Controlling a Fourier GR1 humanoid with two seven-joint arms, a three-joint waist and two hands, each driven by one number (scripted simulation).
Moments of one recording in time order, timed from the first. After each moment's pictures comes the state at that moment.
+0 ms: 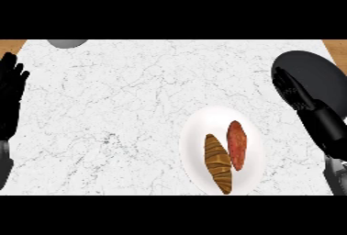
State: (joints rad) left arm -0.21 0.57 -0.02 -1.56 0.28 0.35 0.17; right arm -0.17 -0.50 0.14 -1.66 -0.17 0.12 -0.10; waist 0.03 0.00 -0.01
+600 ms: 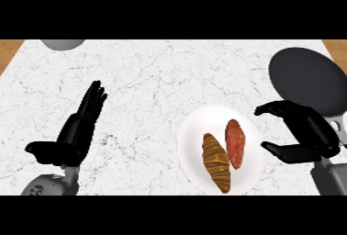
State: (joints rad) left arm -0.12 0.31 -0.28 -1.60 0.25 0.26 -0.05; right arm -0.17 -0.43 0.10 -1.45 -0.41 0.40 -0.26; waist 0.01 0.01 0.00
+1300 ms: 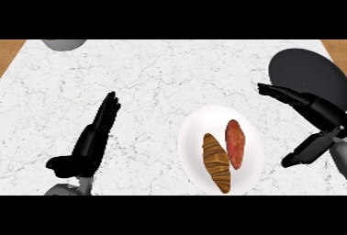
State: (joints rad) left arm -0.06 0.23 -0.32 -1.59 0.19 0.22 -0.12; right arm -0.33 -0.56 0.12 -1.32 -0.13 0.59 -0.39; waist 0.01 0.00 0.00
